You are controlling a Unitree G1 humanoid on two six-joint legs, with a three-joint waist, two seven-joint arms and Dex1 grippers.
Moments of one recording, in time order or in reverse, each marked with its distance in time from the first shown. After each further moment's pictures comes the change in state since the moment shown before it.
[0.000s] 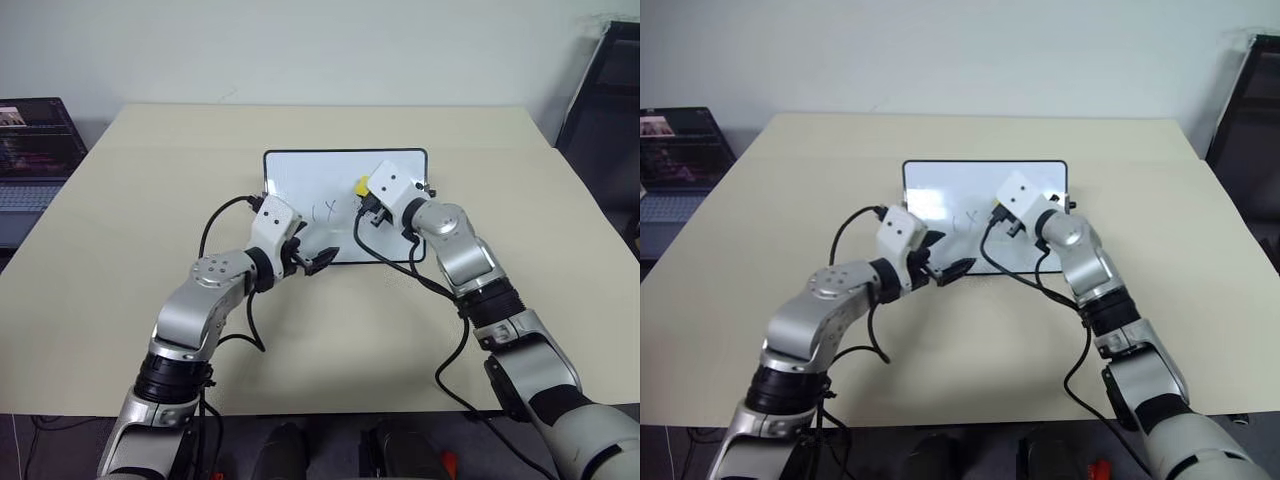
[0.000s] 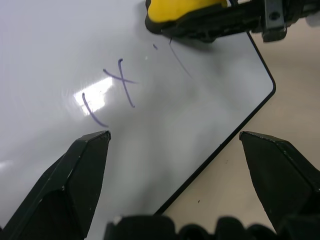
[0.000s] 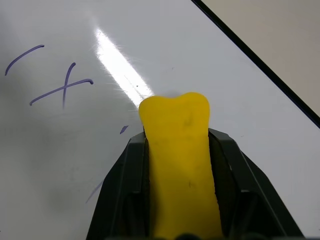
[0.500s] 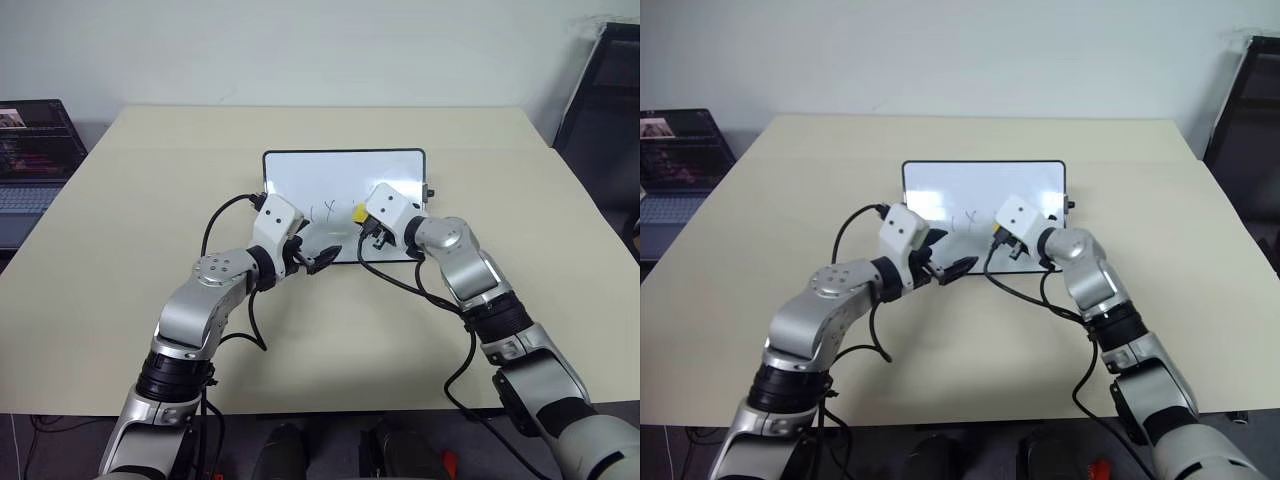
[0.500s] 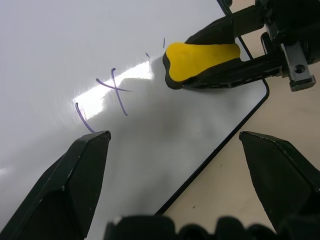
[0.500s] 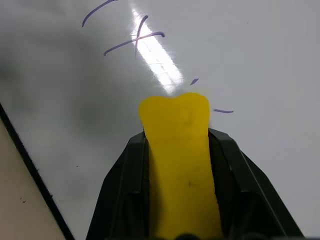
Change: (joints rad) left arm 0.000 -0.001 -0.006 0.005 0.002 -0.013 -0.004; right arm 0.065 -0.021 0.038 -0.092 -0.007 0.069 0.083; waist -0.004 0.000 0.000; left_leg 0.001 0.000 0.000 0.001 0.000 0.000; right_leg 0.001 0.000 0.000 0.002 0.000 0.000
